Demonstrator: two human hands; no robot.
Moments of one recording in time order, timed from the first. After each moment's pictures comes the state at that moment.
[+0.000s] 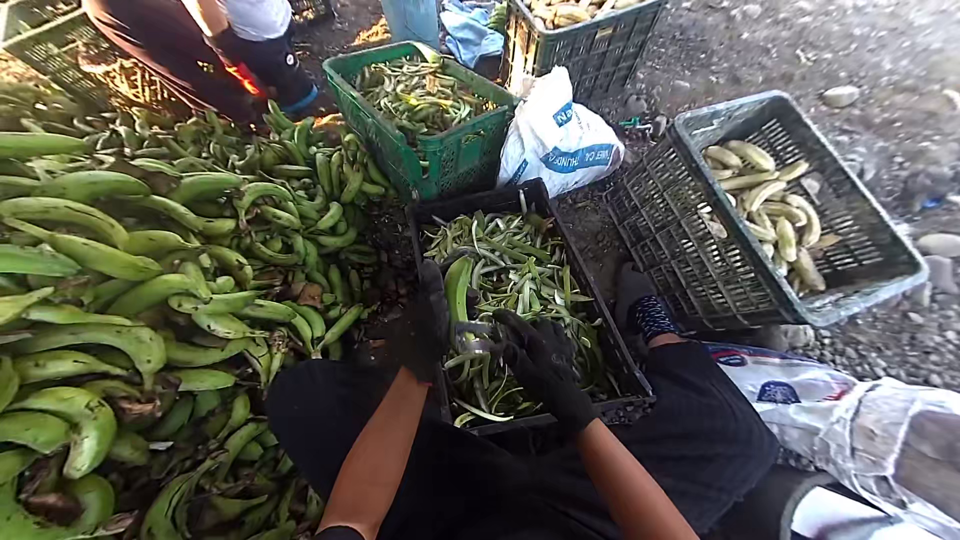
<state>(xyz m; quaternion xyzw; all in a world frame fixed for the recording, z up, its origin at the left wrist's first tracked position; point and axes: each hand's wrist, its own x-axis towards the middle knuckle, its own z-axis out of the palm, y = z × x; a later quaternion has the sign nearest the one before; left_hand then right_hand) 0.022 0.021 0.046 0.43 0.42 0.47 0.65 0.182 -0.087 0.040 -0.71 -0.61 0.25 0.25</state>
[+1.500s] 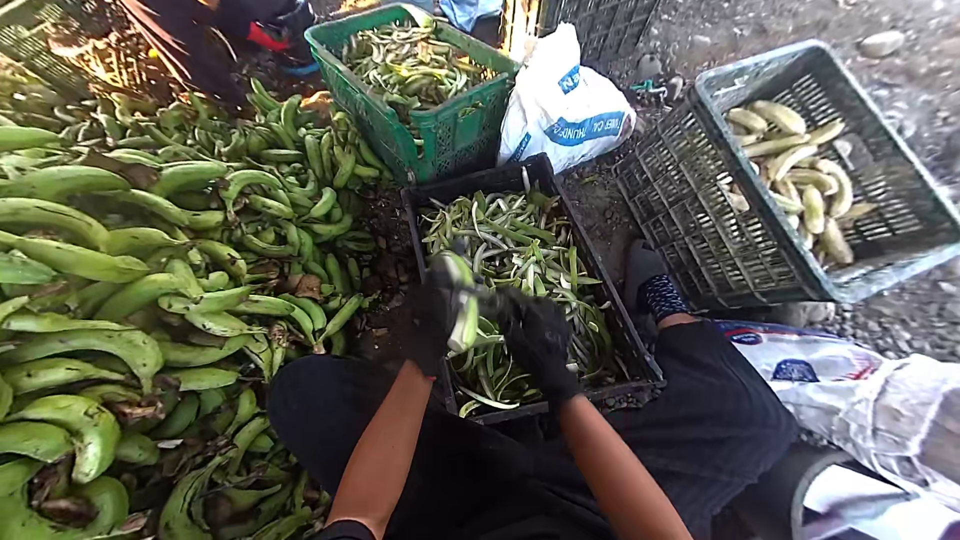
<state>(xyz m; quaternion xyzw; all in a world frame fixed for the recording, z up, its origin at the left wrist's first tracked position) 0.022 0.025 0.033 0.47 0.44 0.43 0.63 0.167 -0.062 0.030 -0.78 -0.53 0.23 0.25</state>
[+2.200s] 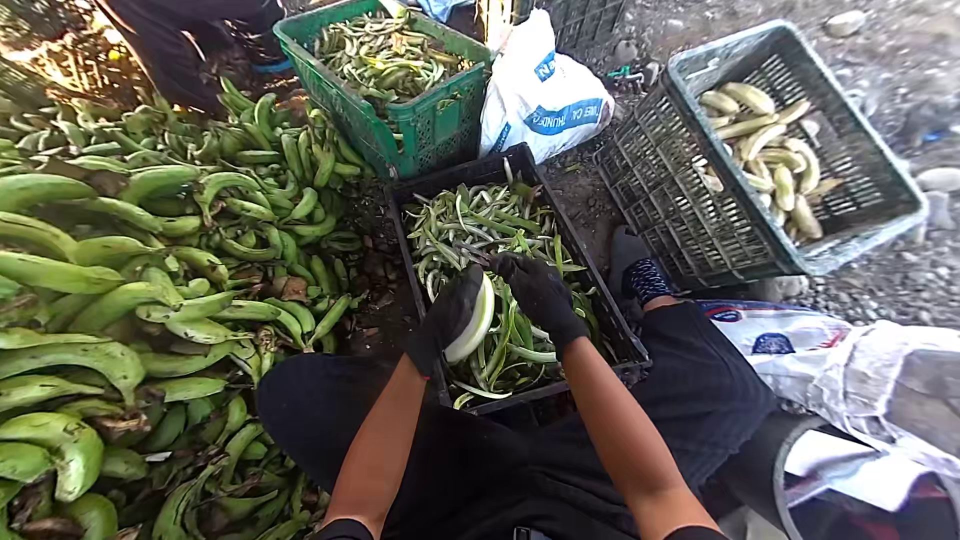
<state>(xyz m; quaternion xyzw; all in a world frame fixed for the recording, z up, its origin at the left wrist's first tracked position) 0.028 0.007 0.051 0.66 0.43 0.23 0.57 0.208 -0.037 0.053 -0.74 -0.52 0.32 0.28</state>
